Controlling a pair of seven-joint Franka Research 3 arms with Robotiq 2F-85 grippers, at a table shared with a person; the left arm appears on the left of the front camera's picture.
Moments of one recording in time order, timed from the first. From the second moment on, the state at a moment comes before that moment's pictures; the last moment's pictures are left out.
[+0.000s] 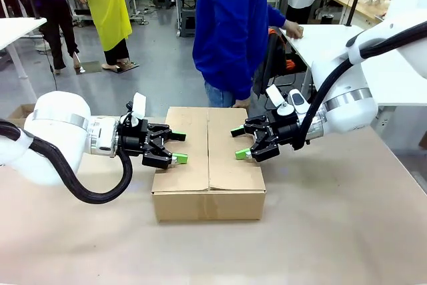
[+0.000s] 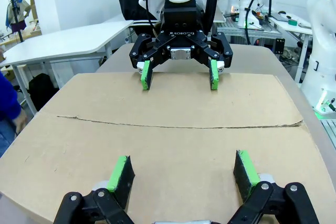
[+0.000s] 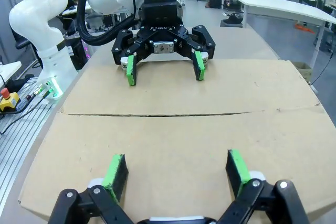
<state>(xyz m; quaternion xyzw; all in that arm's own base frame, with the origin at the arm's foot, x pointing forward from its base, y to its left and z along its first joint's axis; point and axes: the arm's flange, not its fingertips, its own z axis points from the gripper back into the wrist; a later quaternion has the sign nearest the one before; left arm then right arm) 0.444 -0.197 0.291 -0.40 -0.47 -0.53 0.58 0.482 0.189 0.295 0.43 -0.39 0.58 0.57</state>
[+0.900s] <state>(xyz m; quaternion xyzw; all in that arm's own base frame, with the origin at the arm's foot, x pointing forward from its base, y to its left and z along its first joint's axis) 0.444 -0.197 0.291 -0.40 -0.47 -0.53 0.58 0.482 0.189 0.295 0.43 -0.39 0.58 0.57</state>
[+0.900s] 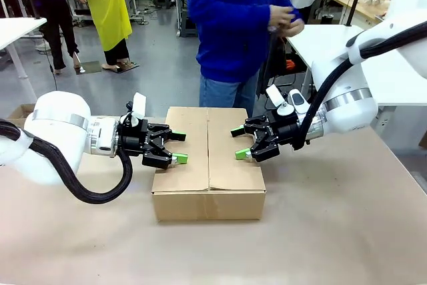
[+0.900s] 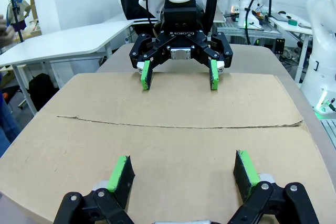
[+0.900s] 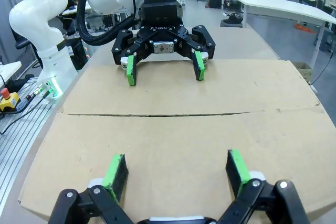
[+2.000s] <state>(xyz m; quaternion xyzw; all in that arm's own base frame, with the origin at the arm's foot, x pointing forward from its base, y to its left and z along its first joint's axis) 0.444 -0.197 0.291 -0.40 -0.47 -0.53 0.58 0.482 0.189 0.295 0.43 -0.39 0.58 0.57</state>
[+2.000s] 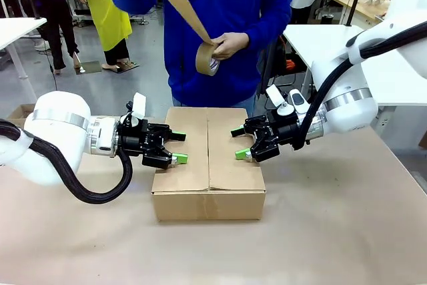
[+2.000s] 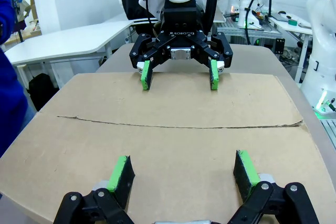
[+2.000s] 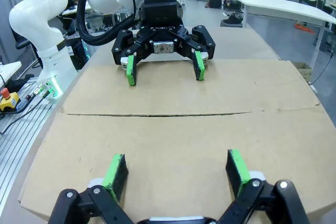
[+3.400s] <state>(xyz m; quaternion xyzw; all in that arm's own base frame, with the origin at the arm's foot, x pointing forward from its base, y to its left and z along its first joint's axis) 0.444 -0.197 0.291 -0.40 -0.47 -0.53 0.58 0.482 0.189 0.295 0.43 -0.39 0.58 0.57</state>
